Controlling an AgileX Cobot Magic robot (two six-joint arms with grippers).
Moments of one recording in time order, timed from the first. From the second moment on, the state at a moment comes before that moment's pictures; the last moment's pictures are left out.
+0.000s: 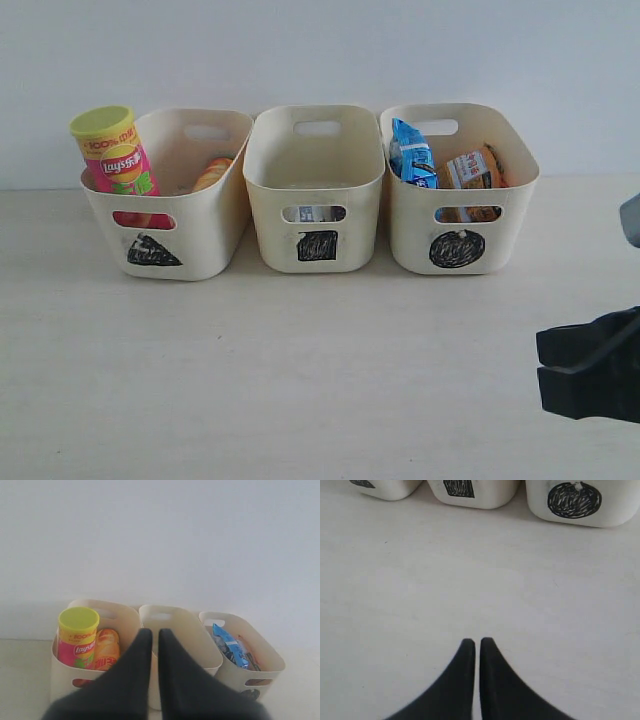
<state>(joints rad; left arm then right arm) -0.22 0.58 -0.77 -0.22 0.36 -0.04 0.54 0.83 -0.44 0.08 0.33 0.16</state>
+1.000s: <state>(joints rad) -0.05 0.42 -0.54 0.03 0.25 -0.26 0.54 0.83 -0.44 0.08 0.33 0.16</state>
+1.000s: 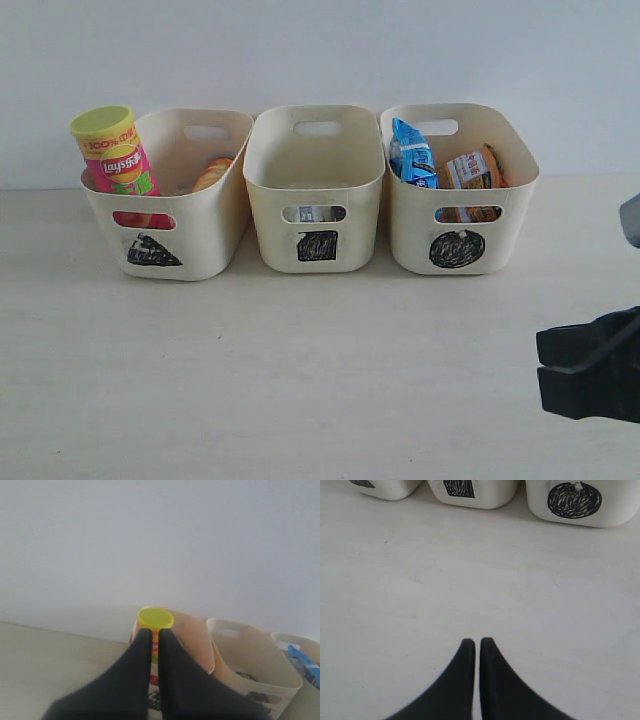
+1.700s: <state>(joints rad) -0.02 0.00 -0.01 0.04 0.21 -0.22 0.54 0.83 -0.44 0.08 0.33 0.16</state>
